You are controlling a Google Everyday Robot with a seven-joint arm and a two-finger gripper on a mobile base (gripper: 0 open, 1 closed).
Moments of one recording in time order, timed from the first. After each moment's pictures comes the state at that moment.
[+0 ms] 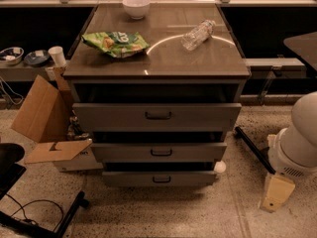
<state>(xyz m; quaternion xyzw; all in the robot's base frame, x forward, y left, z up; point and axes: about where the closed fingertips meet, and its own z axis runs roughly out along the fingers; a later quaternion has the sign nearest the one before) 0.396 -0.285 0.731 -0.55 0.83 -0.05 0.07</state>
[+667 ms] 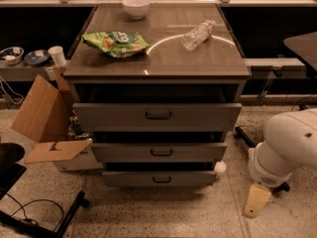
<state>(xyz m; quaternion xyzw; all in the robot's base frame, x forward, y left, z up) 0.404 -0.264 0.662 -0.56 0.83 -0.02 0.06</state>
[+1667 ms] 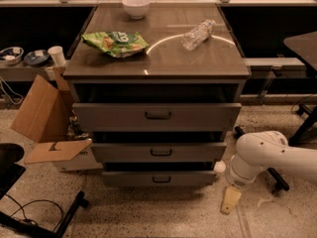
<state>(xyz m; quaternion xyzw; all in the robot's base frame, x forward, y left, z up) 0.464 -0.246 0.493 -0.57 0.82 0.05 0.05</state>
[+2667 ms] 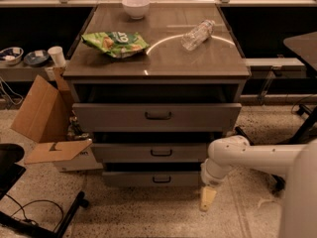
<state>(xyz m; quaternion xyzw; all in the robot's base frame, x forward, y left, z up) 0.497 -0.192 0.410 -0.62 0.78 0.08 0.05</state>
